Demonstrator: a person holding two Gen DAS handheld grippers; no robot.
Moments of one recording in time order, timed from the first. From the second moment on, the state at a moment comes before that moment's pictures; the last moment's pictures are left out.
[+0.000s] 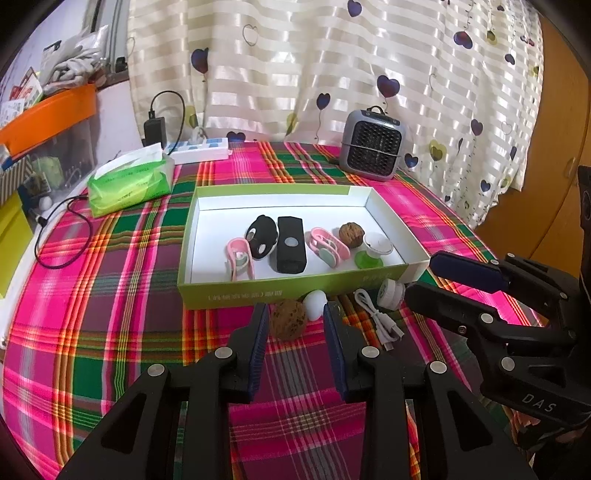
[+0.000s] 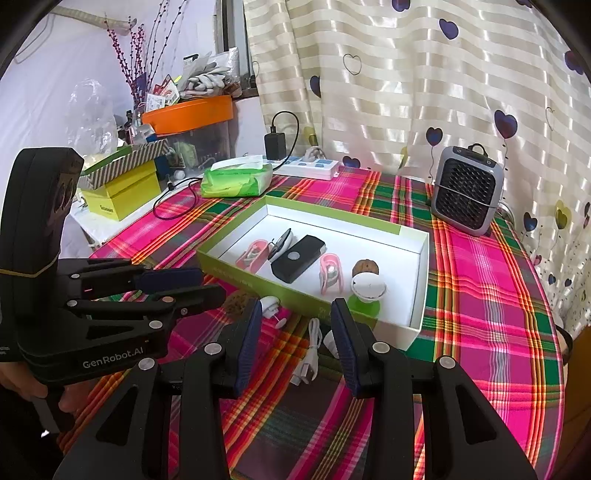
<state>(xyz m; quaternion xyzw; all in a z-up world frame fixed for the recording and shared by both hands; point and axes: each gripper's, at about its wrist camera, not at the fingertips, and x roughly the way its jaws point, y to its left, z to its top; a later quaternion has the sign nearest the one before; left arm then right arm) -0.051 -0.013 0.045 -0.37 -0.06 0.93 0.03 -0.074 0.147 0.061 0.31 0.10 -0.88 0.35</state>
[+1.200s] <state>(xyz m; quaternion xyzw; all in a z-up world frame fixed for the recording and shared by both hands) -0.044 -0.021 0.029 -0.39 -0.08 0.92 0.03 -0.070 0.154 0.049 0.33 0.09 -0.87 0.35</state>
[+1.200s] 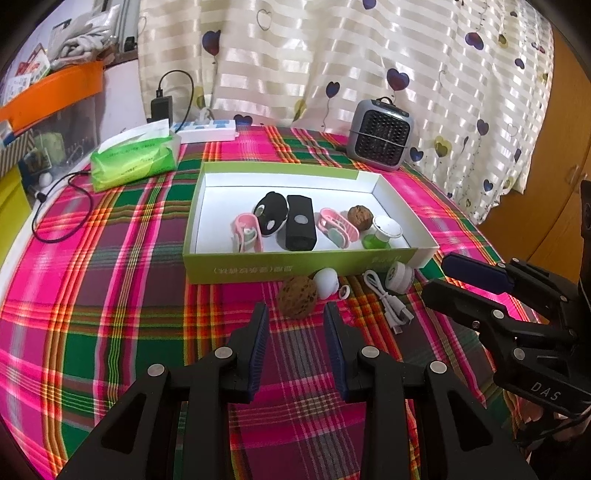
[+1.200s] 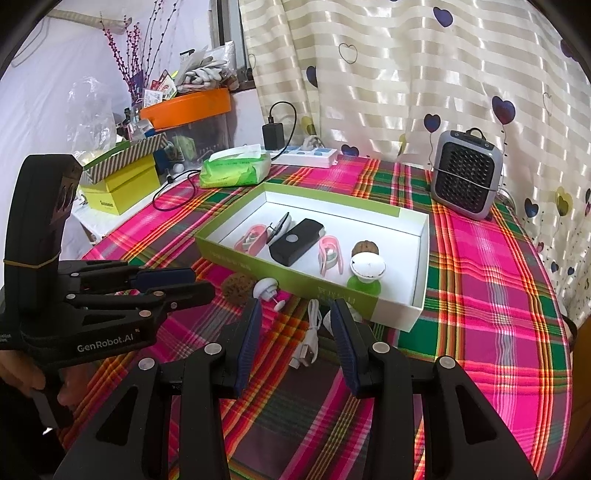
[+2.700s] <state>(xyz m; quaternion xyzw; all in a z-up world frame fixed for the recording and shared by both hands) -0.085 -0.016 0.009 -0.42 -0.05 0.90 0.04 -0.101 0.138 0.004 0.42 0.10 -0.83 0.36</state>
